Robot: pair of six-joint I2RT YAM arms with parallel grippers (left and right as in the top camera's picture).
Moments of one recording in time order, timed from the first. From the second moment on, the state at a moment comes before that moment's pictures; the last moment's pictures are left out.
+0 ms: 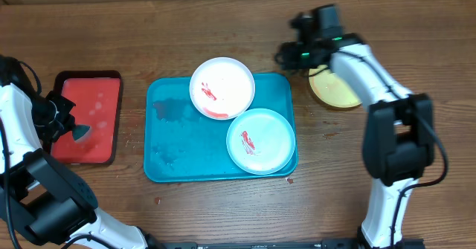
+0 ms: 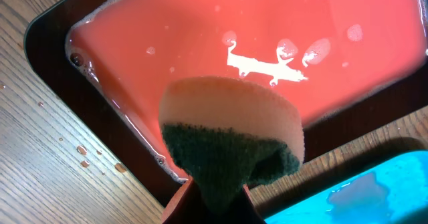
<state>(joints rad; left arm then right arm) 0.60 1.87 1.57 -1.19 0.05 -0.46 0.25 2.13 1.65 -0.52 -0.34 0.12</state>
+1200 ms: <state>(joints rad) 0.60 1.87 1.57 -1.19 0.06 -0.46 0.51 2.24 1.68 -0.52 -0.12 0.07</state>
